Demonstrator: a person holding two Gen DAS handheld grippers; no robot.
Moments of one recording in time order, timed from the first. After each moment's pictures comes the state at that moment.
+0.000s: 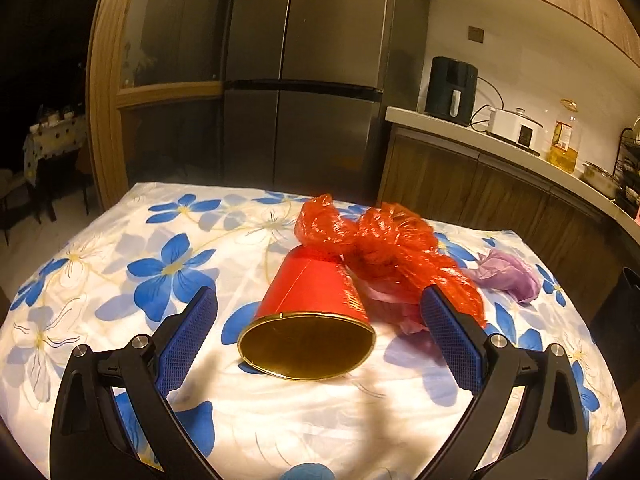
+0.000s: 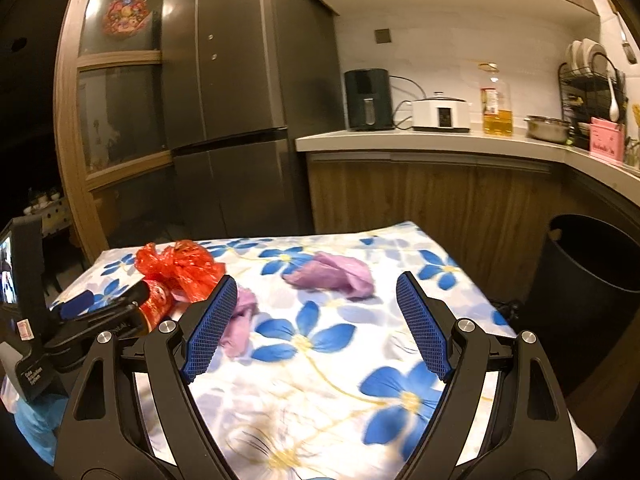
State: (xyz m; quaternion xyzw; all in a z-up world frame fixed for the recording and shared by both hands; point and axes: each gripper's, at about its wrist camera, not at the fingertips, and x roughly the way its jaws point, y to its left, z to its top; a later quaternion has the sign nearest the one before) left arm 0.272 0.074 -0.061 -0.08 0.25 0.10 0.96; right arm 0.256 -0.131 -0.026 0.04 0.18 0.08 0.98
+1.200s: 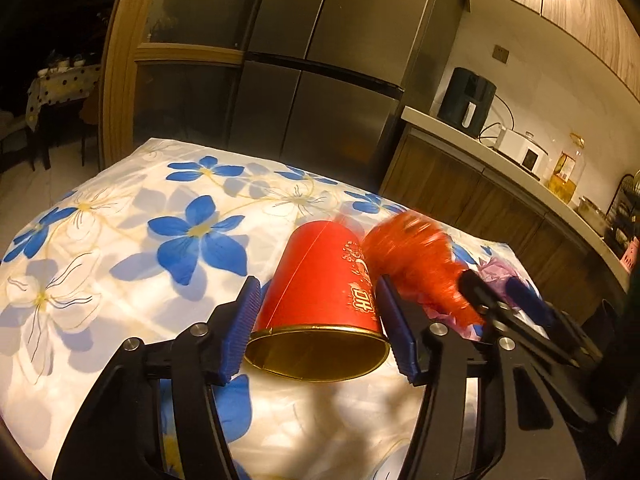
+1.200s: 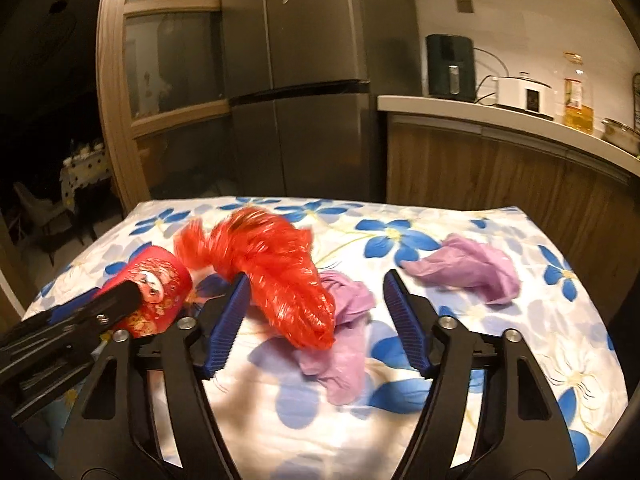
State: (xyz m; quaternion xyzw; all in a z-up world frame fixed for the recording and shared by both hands) left arm 0.248 0.113 -0.066 -0.17 0.26 0.09 0.95; right arm 0.328 -0.030 -0.065 -0.01 0.25 0.19 0.95
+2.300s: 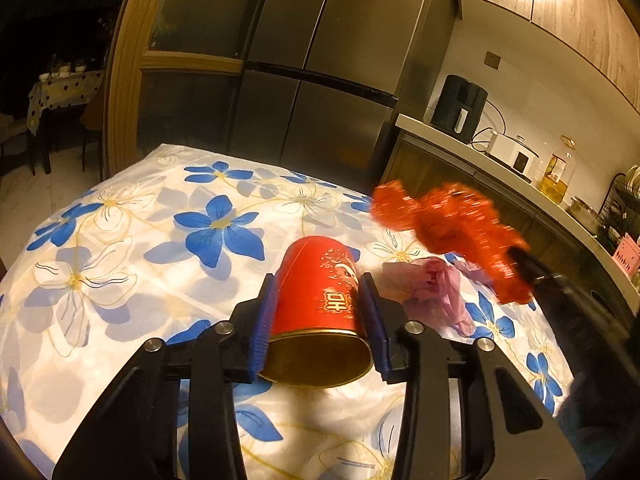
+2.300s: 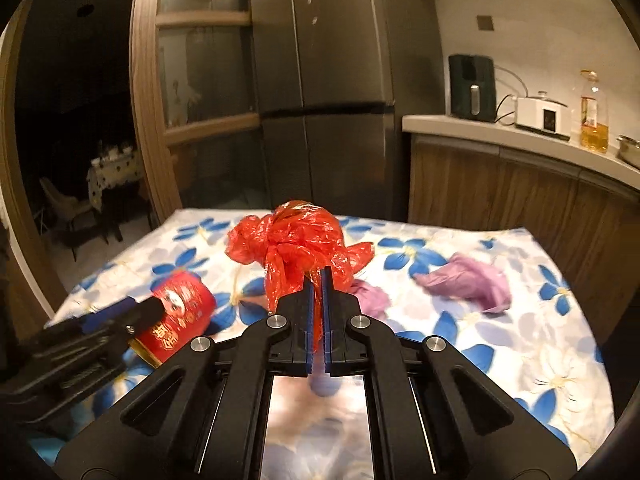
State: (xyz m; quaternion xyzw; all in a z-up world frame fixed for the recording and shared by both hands) left arm 0.212 0.118 -0.062 -0.16 0.25 0.08 0.95; right arm 0.271 -0.058 -0.021 0.00 0.21 0.23 0.95
